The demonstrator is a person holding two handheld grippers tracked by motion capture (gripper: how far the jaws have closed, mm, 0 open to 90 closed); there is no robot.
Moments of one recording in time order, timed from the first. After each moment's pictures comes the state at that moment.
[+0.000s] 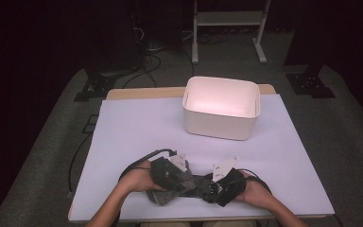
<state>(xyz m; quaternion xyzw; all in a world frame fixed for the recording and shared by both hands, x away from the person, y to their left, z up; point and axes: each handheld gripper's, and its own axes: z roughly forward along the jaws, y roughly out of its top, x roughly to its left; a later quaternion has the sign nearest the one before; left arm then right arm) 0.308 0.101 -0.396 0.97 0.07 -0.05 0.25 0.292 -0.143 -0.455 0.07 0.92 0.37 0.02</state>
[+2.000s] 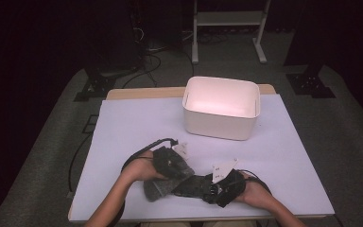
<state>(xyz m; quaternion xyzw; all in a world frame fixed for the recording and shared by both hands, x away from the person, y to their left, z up) 0.331 0.068 -0.386 0.97 0.05 -0.03 0.24 0.289 -0.143 -0.458 0.07 0.93 0.37 0.02</state>
